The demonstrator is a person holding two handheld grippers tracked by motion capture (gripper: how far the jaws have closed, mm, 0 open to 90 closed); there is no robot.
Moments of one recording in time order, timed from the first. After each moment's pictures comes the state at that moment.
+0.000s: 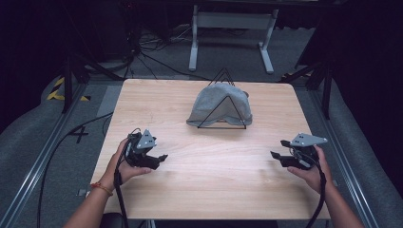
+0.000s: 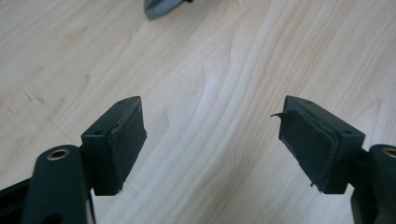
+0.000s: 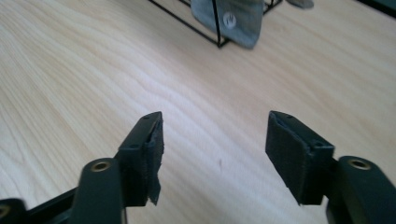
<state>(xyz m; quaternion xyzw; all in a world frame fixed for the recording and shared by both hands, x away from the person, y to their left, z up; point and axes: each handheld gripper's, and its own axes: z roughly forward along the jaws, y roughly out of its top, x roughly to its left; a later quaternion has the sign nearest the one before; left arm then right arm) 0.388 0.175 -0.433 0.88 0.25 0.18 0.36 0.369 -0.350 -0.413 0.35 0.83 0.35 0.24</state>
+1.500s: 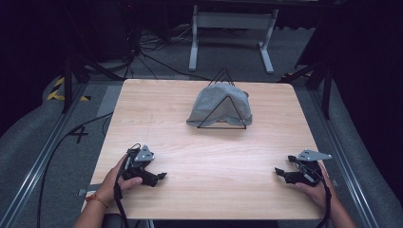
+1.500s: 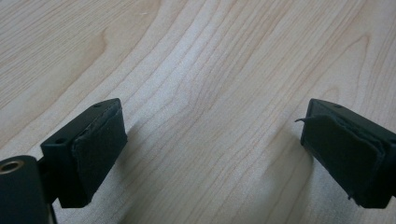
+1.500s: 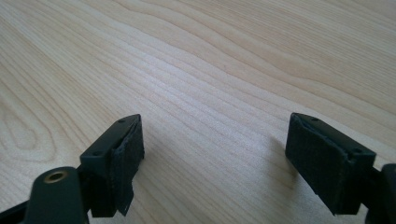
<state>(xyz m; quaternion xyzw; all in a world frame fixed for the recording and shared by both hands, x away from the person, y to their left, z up) 0.375 0.183 -0.481 0.88 0.28 0.11 0.36 0.348 -0.380 -0.467 0.41 0.82 0.35 0.20</state>
